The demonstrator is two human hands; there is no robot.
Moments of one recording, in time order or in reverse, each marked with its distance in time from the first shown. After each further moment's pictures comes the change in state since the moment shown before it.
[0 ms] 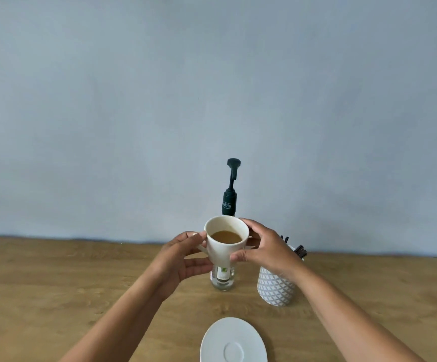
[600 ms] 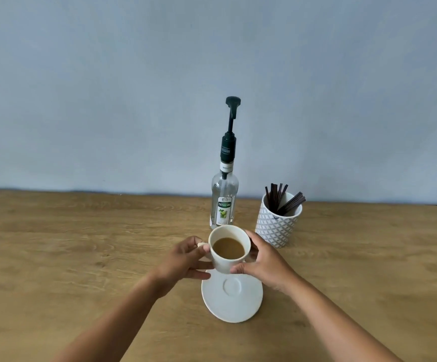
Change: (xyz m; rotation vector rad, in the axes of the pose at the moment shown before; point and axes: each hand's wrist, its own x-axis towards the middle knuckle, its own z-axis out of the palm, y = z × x) left_hand -0.020 -0.123 -0.037 0.202 -0.104 -0.171; right_hand -0.083 0.105 0.064 0.020 -0.018 0.216
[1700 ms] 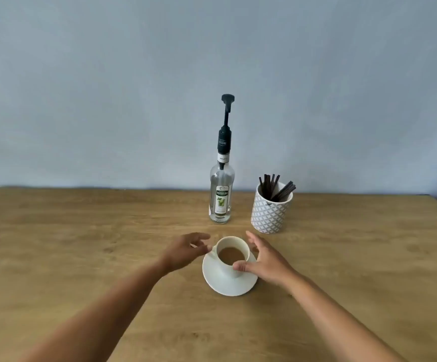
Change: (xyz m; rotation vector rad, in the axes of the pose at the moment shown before) left_hand -0.002 -0.020 -0.004 0.673 0.073 0.129; right_hand -0.039 0.028 0.010 -0.244 0.015 0.137
